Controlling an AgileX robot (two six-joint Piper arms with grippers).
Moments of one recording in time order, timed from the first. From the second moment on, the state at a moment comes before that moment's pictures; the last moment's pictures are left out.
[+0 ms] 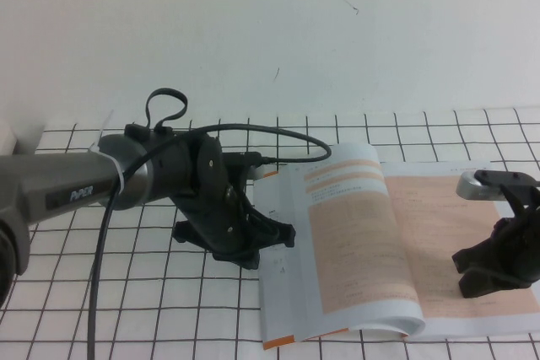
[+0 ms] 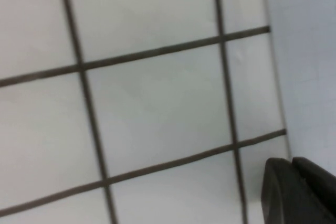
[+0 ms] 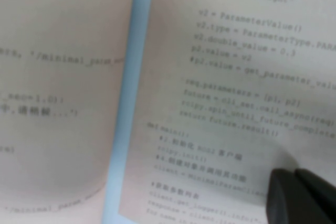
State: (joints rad) right arm 0.14 1.85 -0.91 0.62 0.66 -0.58; left arm -0.48 1.98 -1.29 -0.27 0.66 -0.16
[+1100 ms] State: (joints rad) right arm 0.14 1.85 -0.91 0.63 0.66 -0.58; left arm -0.58 2.02 -1.41 -0.66 0.55 0.11
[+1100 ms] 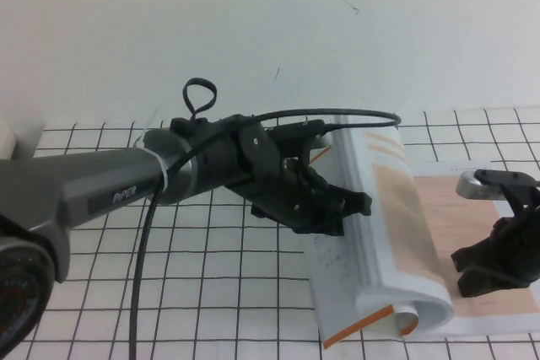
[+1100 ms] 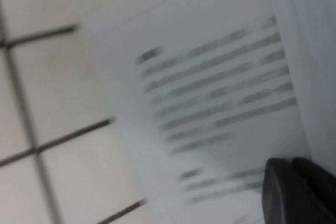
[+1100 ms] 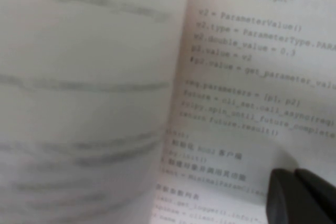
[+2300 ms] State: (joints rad) right arm 0.14 1.85 -0.91 0.64 0.66 -0.58; left arm -0.54 2.08 -1.55 -0.10 0.91 -0.23
